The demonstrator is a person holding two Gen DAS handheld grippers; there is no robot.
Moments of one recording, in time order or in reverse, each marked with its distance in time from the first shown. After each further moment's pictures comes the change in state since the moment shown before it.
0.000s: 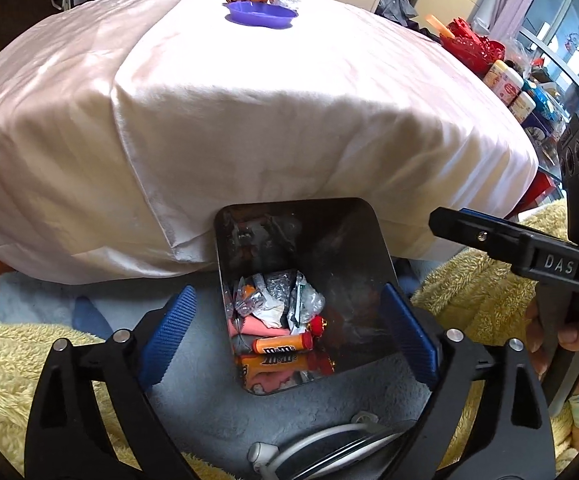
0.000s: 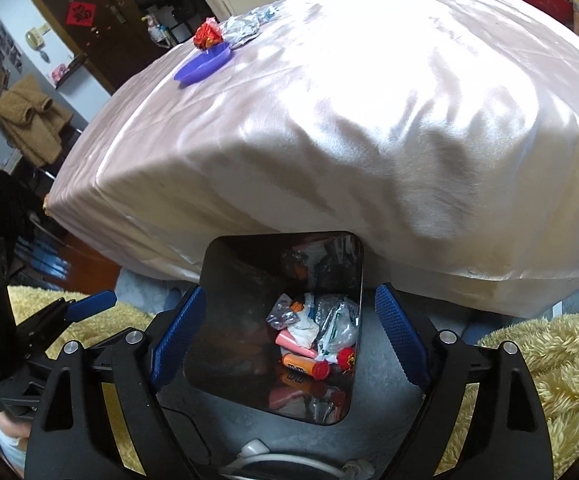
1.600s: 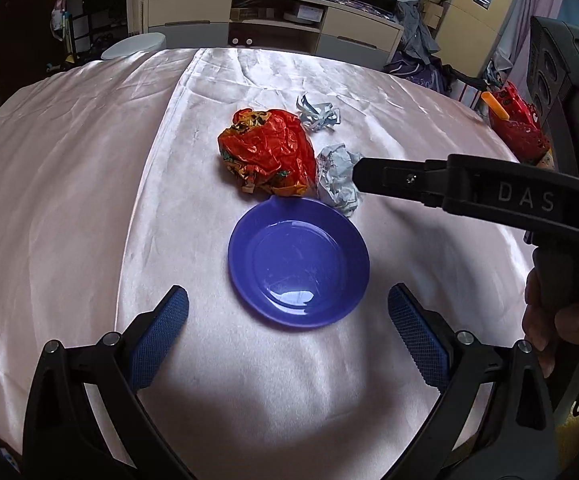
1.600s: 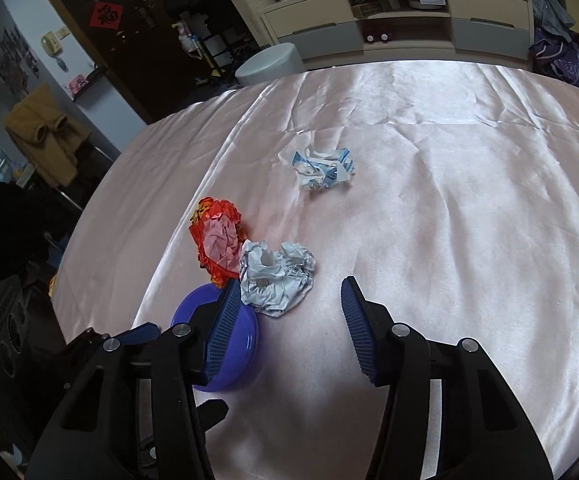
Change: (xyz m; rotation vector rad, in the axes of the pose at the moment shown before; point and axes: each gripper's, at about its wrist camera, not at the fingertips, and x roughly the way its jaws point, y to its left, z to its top) left arm 0.062 0.025 0.224 0.000 -0.094 0.057; right arm 0.085 0.050 0.252 -0.117 -0.015 0.100
